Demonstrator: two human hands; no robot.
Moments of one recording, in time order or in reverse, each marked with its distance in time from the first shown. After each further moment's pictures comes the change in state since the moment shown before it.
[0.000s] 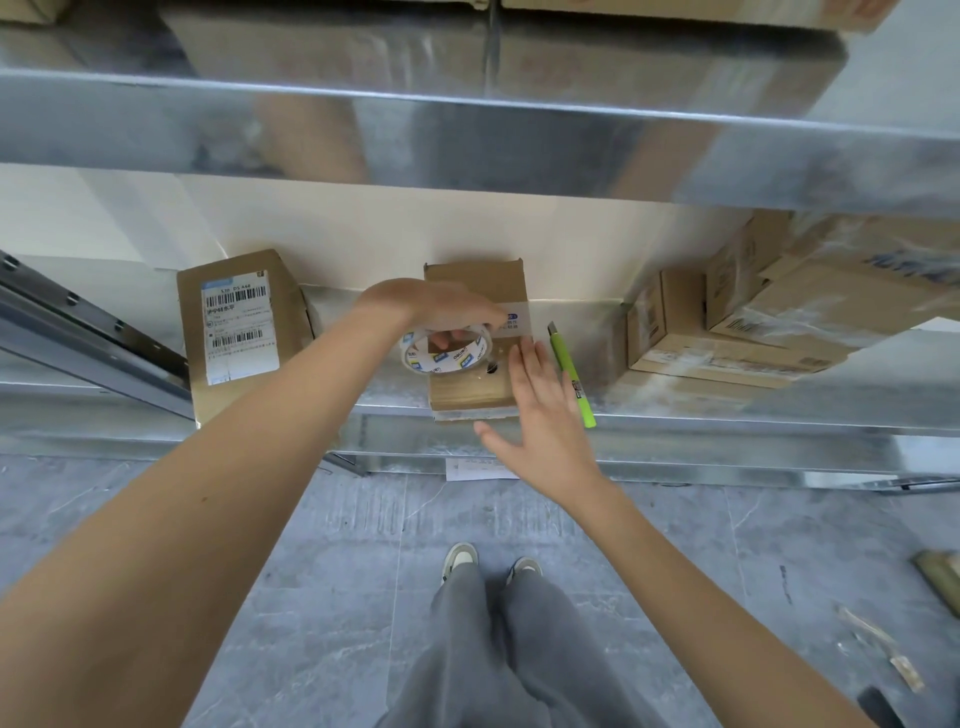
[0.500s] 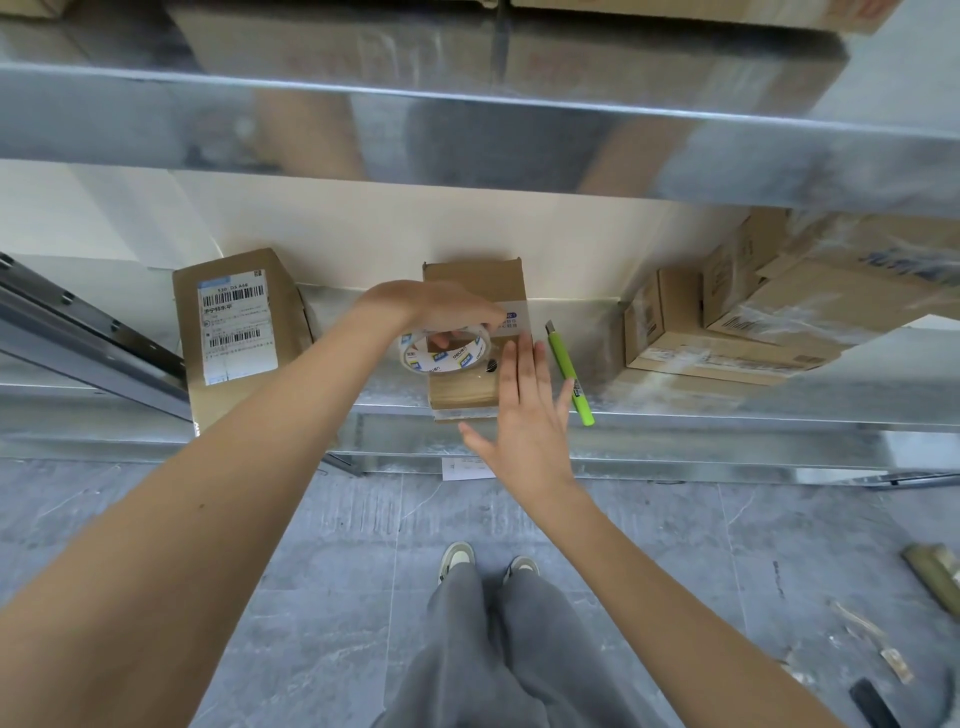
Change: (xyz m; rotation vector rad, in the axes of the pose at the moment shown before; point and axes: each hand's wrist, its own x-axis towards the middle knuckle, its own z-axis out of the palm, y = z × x) left_hand -0.005 -0.002 0.000 0.003 -0.014 0.014; right_hand 0.004 -0.028 0.010 -0.207 0.013 0.170
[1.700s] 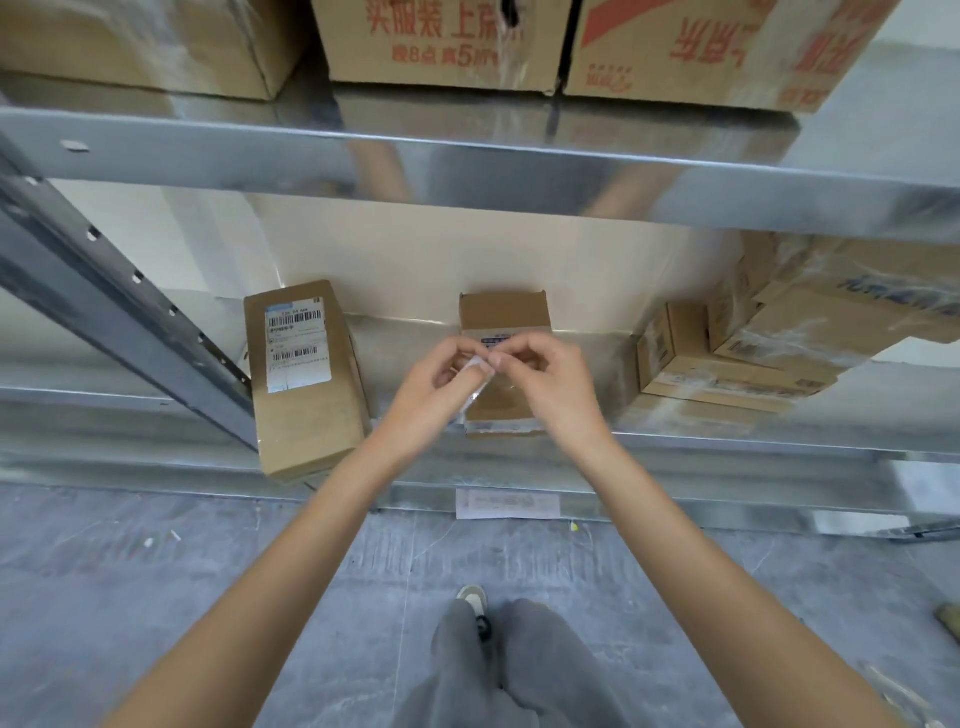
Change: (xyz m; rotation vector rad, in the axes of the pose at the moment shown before) left_hand -0.104 -0.040 0.083 -0.759 0.576 0.520; right_hand 0.006 -0.041 -0.098 1.100 0.122 0.022
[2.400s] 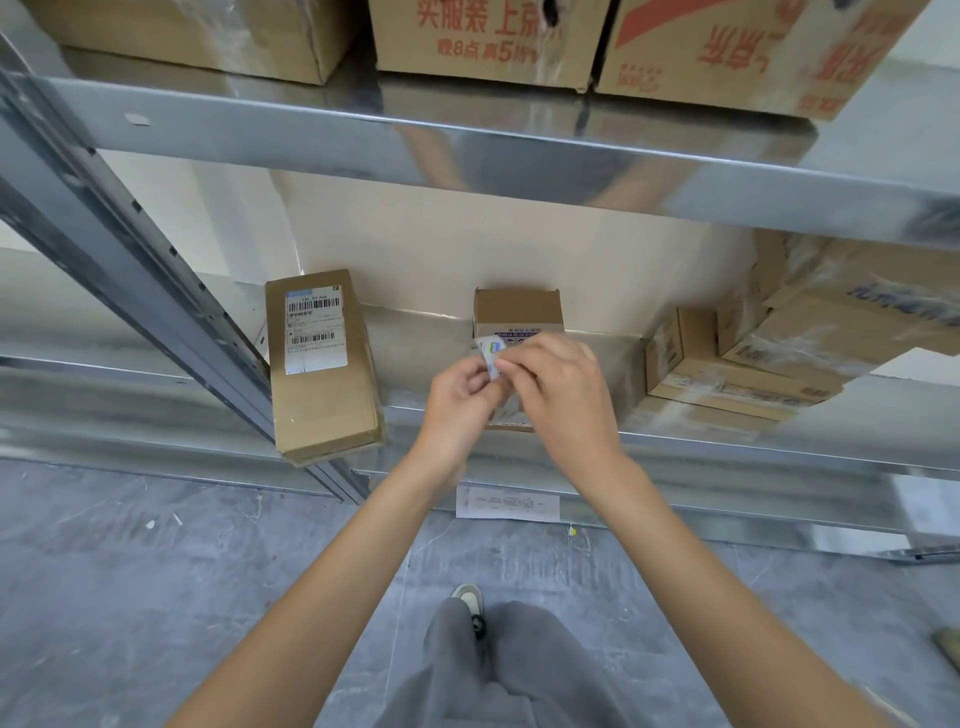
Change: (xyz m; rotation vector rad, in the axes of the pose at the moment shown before) left_hand -0.023 0.000 0.030 -0.287 0.167 -0.144; right_hand -0.031 -0.008 -0.001 -0.633 0.073 -0.524
